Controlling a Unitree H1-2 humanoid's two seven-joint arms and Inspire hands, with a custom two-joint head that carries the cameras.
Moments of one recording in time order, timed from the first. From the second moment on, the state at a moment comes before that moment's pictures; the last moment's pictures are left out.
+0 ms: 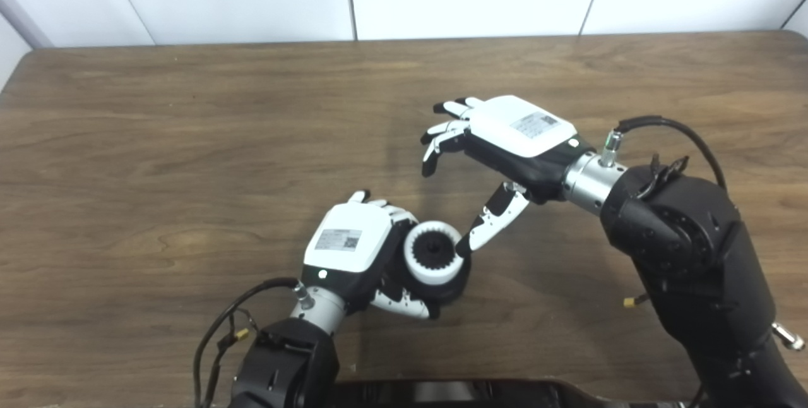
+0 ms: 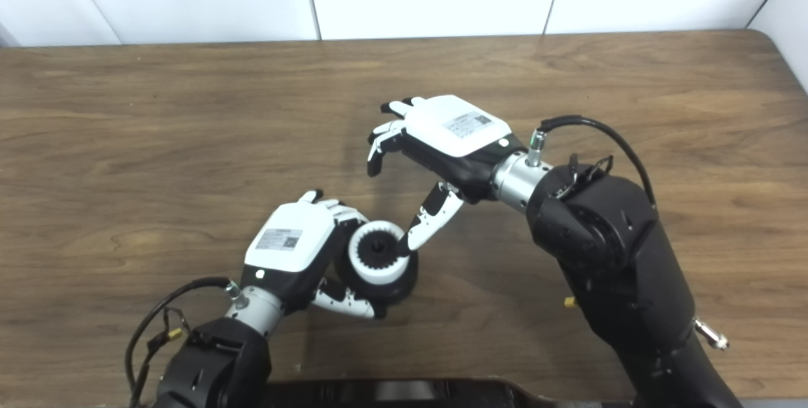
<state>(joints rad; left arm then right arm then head) 0.16 0.08 -0.43 -0.54 1.35 0.19 -0.54 -0.31 -0.30 0.31 -0.62 -0.87 0.21 0.91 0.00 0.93</state>
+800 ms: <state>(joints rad) 0.12 -0.02 -0.27 -0.61 1.48 0.18 -0.84 -0.31 -0.30 0.28 -0.62 -0.86 0.21 0.90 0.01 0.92</state>
